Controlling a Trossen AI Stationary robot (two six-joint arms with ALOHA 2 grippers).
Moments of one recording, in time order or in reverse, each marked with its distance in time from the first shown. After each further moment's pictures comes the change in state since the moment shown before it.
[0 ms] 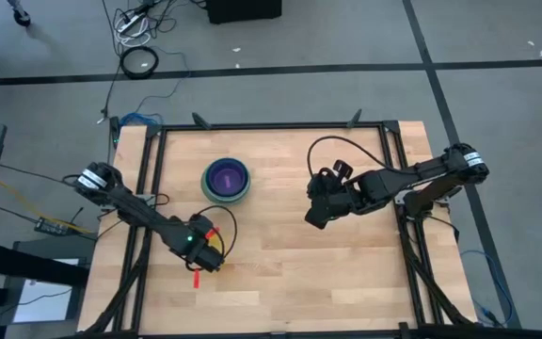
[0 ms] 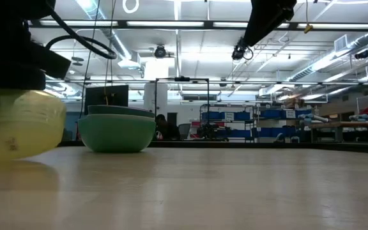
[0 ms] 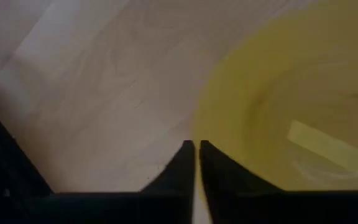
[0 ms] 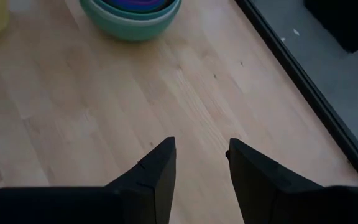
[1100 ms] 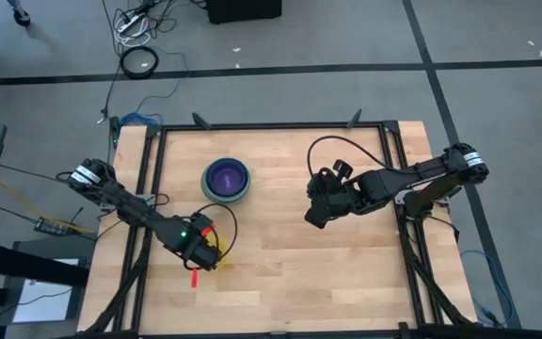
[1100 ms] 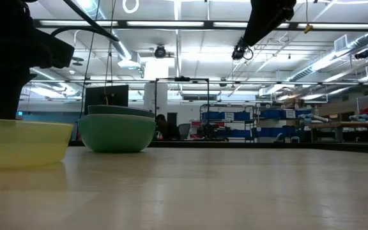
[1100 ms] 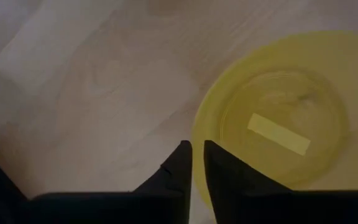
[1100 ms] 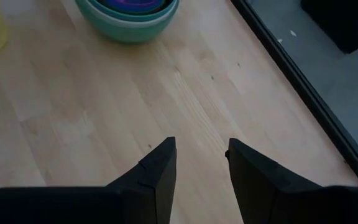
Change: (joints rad) left arm 0.000 -0.073 0.002 0.045 -0.026 0.020; right arm 0.000 0.001 0.001 -0.001 0.011 0.001
